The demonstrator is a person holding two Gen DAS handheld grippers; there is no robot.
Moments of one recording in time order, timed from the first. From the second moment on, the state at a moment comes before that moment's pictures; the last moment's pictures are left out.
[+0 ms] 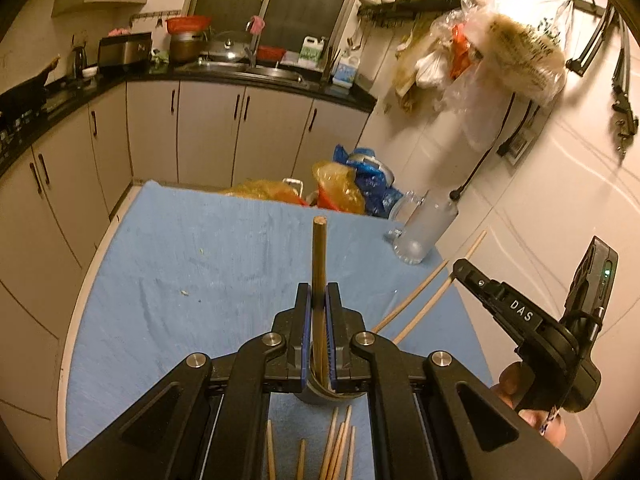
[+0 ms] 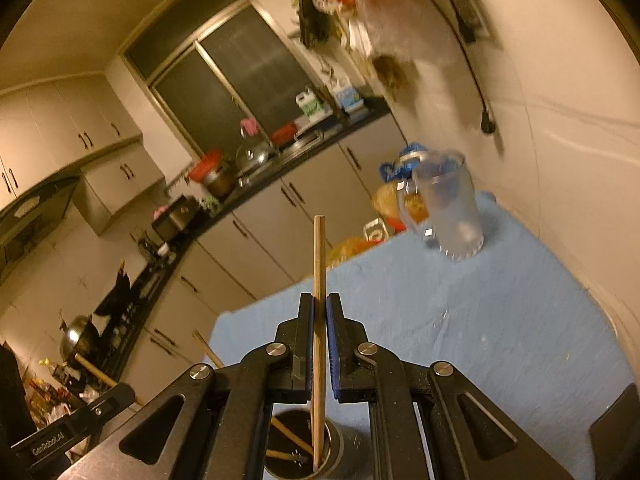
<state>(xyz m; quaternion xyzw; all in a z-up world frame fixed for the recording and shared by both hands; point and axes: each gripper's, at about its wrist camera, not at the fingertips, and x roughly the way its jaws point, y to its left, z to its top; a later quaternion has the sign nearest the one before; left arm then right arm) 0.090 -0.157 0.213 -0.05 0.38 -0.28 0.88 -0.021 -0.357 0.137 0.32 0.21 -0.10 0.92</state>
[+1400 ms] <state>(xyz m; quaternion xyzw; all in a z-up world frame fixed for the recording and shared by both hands) -0.016 -0.058 0.075 -0.07 0.48 -0.26 0.84 -0.141 -0.291 0.008 0.35 0.37 -0.02 0.86</state>
